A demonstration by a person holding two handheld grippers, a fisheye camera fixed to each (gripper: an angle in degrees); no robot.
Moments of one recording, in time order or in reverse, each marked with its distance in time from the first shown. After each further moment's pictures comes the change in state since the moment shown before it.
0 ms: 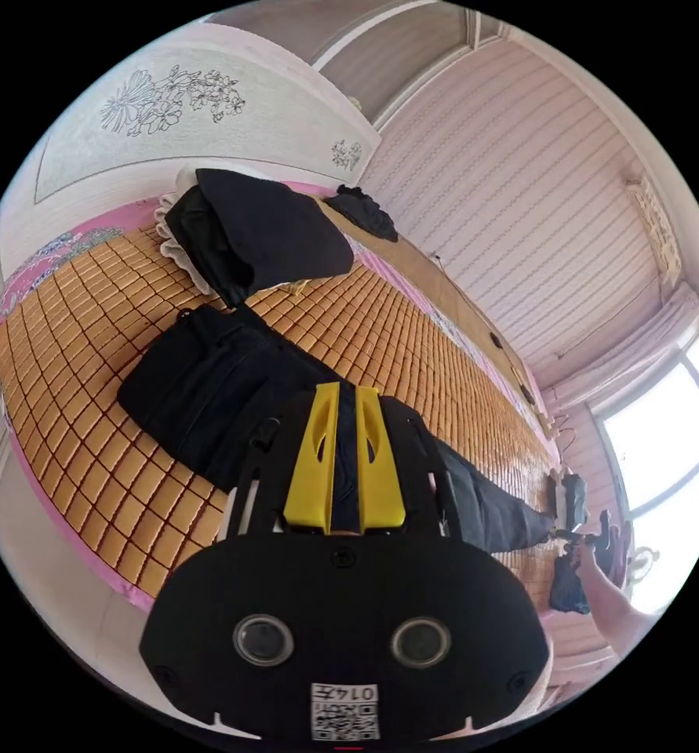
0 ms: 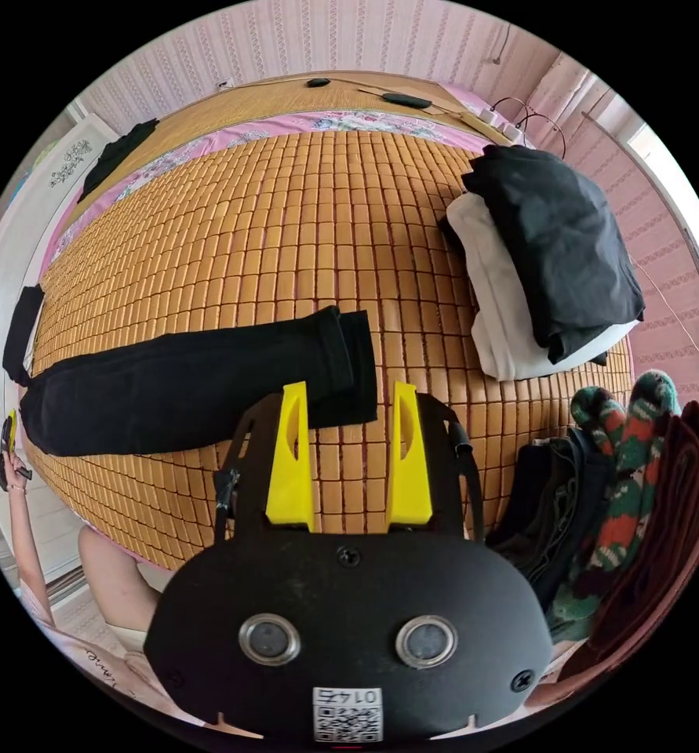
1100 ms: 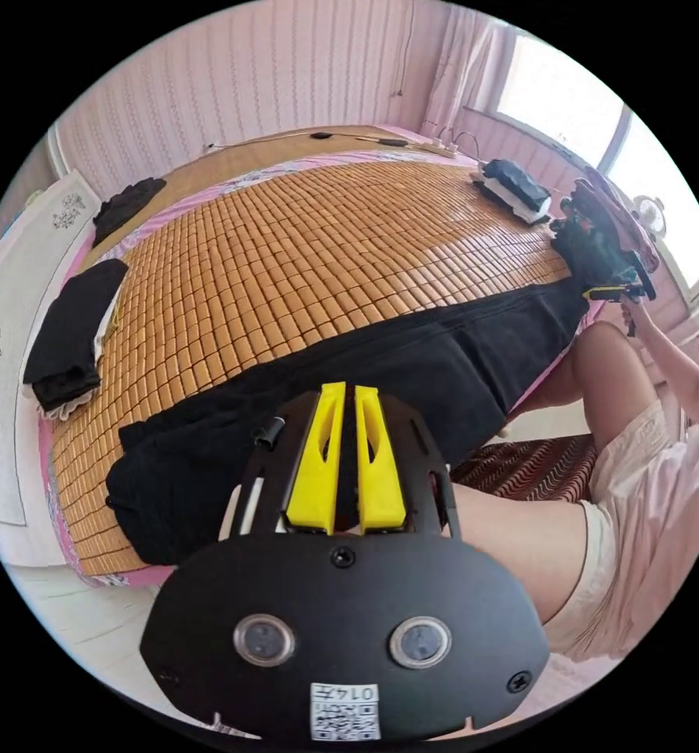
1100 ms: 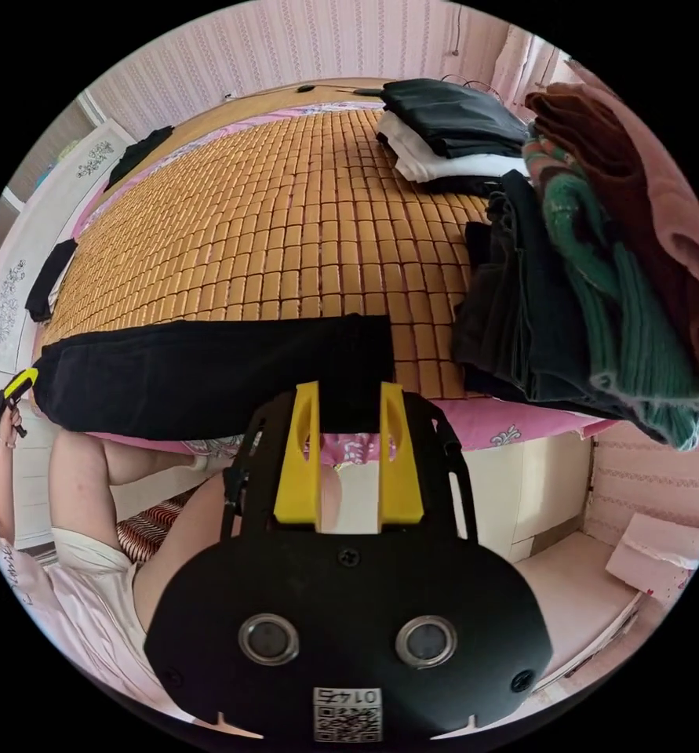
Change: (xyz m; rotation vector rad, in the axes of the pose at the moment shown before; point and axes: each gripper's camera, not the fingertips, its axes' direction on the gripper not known) left arm 0.294 0.129 0.055 -0.416 0.004 0.913; right arm 0.093 0.251 -0.003 0.047 -0.040 0.025
